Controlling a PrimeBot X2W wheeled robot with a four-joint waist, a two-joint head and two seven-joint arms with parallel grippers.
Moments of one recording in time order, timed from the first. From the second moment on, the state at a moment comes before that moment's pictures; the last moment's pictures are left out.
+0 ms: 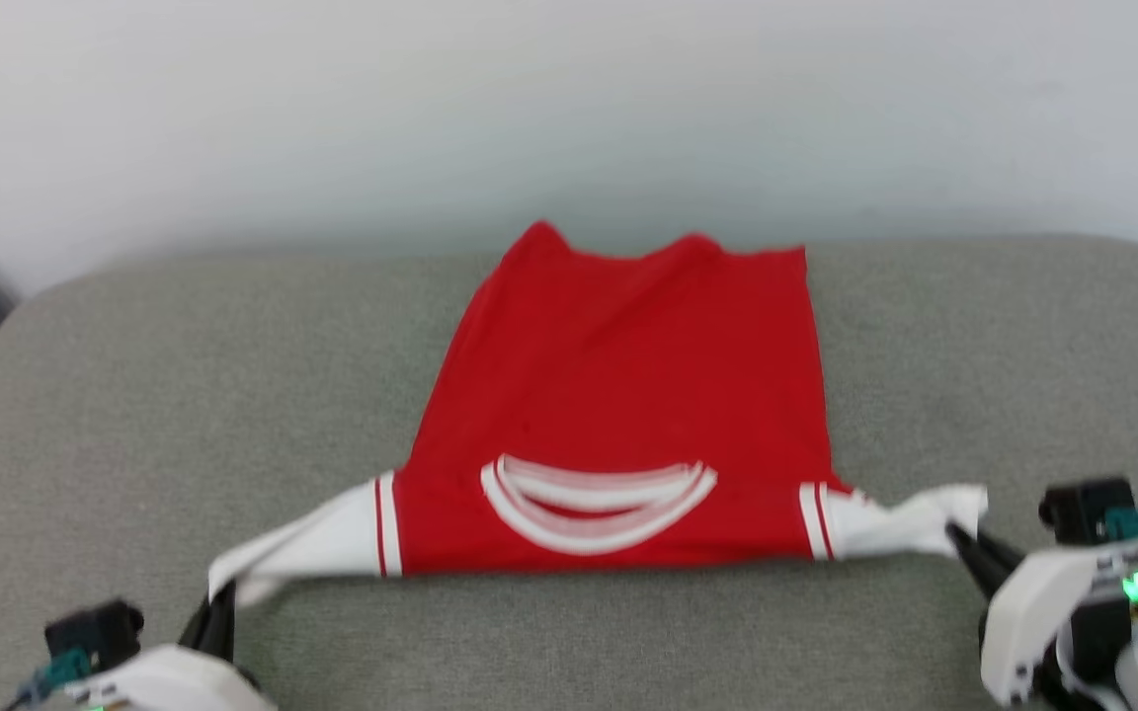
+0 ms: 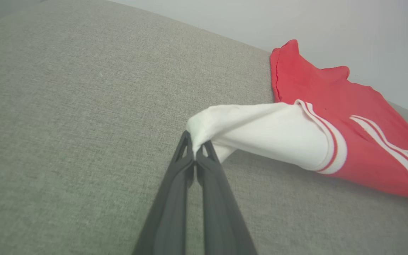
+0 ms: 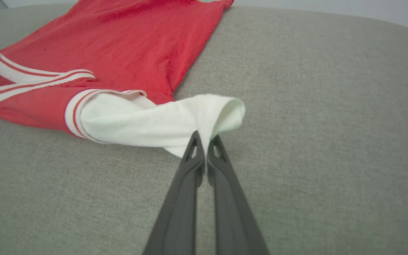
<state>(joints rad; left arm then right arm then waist) -0.19 0.37 -0.27 0.65 -0.80 -0.06 -0.26 -0.29 -0.43 0.36 0.54 0.53 0.13 0.07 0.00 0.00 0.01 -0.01</state>
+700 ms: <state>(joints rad) 0.24 0.43 -0.27 0.13 -0.78 0.16 -0.20 0.22 -0.34 0.06 0.21 0.45 0.13 0.22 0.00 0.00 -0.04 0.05</state>
